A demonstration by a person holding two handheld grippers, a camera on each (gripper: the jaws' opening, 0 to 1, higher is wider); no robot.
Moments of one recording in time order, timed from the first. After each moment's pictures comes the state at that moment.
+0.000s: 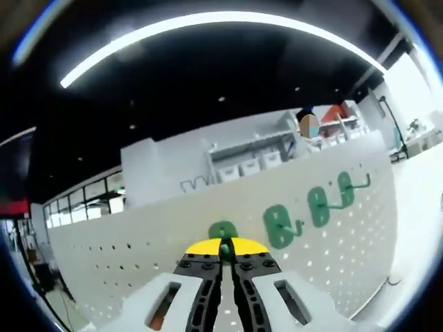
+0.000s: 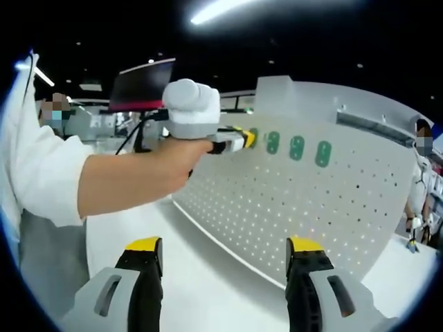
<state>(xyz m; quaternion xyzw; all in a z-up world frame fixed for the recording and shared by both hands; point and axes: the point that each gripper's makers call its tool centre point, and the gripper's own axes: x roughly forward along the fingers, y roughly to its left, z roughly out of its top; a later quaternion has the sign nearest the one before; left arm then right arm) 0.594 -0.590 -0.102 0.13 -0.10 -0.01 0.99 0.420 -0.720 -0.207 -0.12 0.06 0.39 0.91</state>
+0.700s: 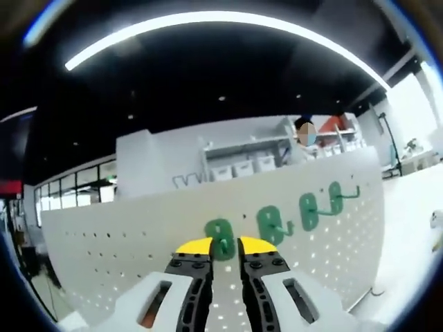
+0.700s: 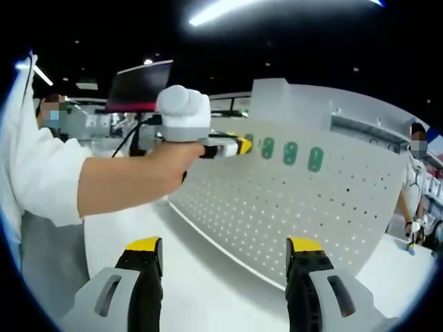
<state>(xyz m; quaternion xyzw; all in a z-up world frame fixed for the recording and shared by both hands) 0.581 -0.591 -0.104 0.09 -0.10 -0.05 0.99 0.407 -0.727 -0.196 -0.13 0.05 0.37 0.92</state>
